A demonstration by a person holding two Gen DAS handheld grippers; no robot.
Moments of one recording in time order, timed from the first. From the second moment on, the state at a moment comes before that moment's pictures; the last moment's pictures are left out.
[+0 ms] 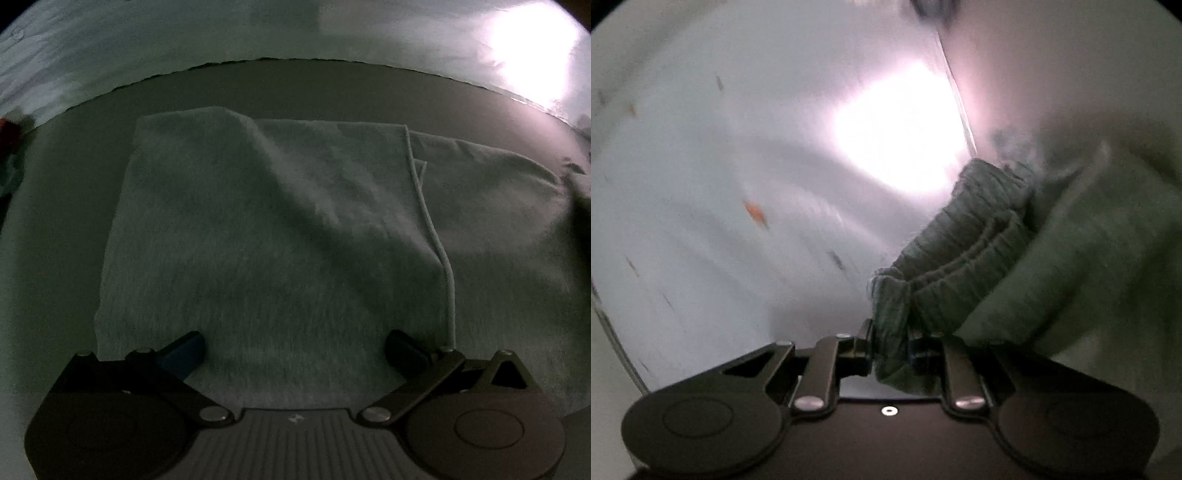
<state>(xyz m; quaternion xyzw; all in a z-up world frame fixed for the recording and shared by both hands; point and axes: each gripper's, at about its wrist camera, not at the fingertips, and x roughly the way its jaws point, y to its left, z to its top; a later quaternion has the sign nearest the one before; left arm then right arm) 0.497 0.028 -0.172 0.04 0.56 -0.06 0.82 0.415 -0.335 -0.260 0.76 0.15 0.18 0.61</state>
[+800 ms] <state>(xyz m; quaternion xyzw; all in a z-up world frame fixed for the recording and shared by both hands) 0.505 0.075 -0.149 -0.03 0.50 -0.10 0.86 0.448 -0.287 -0.201 0.51 0.36 0.01 0.78</state>
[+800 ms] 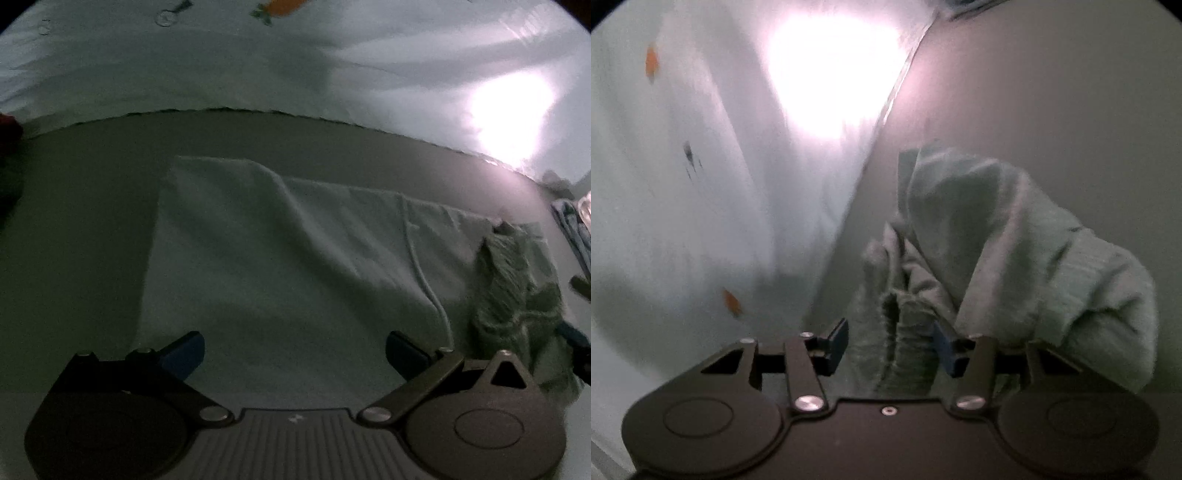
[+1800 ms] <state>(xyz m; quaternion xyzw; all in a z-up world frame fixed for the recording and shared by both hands) 0.507 0.063 -0.138 -0.03 0.50 -0.14 0.86 0.442 -0.277 -0.144 0.31 0.34 0.00 0.89</state>
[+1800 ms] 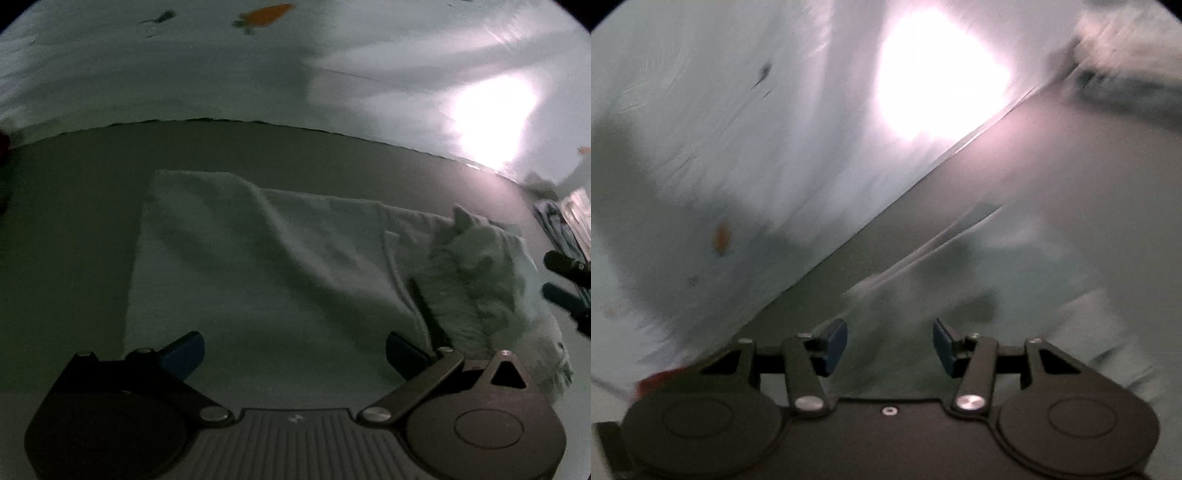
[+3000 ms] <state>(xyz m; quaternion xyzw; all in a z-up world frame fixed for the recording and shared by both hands) 0.530 -0.035 -0.173 0.07 0.53 -0.16 0.83 0.410 -0.327 -0.257 0.76 0.19 0.18 0.60</state>
